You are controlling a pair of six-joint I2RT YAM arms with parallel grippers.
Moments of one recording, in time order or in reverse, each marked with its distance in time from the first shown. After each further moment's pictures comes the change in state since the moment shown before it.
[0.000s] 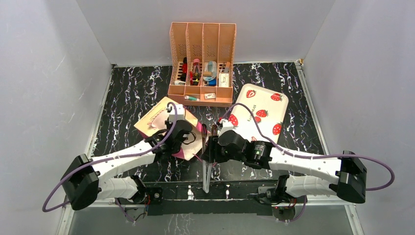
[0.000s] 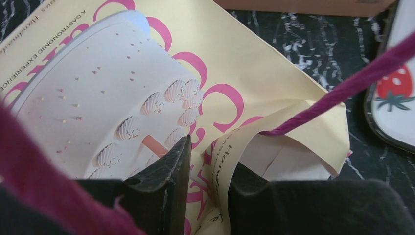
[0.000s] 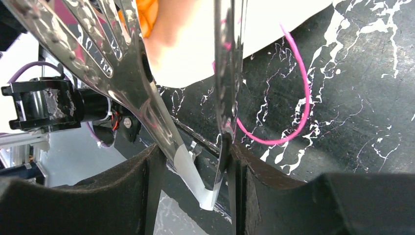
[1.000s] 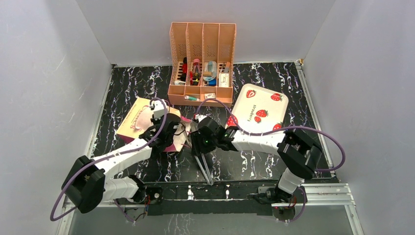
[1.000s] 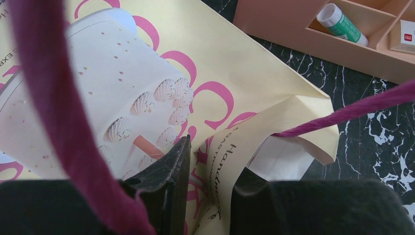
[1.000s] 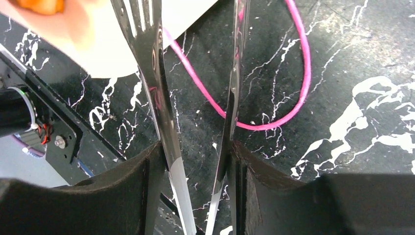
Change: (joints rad) left arm 0.207 0.006 -0.076 0.052 -0.100 -0.084; right arm -0.155 0.520 0.215 0.107 -0.233 -0.300
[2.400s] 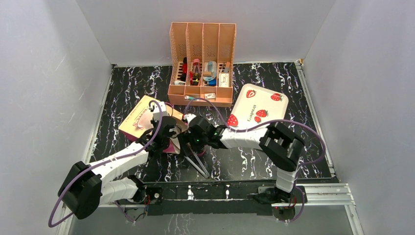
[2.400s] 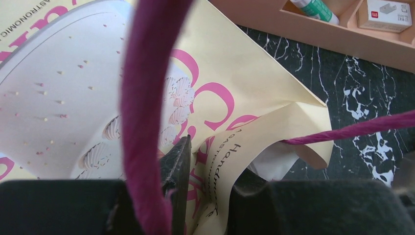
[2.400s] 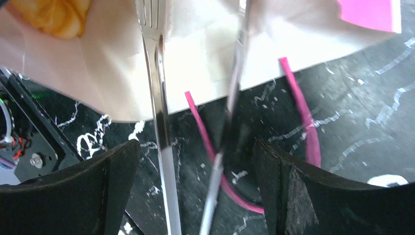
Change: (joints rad) left arm 0.022 -0.057 -0.073 0.098 0.132 0.062; right arm 0.005 0.203 0.143 0.103 -0.039 -0.148
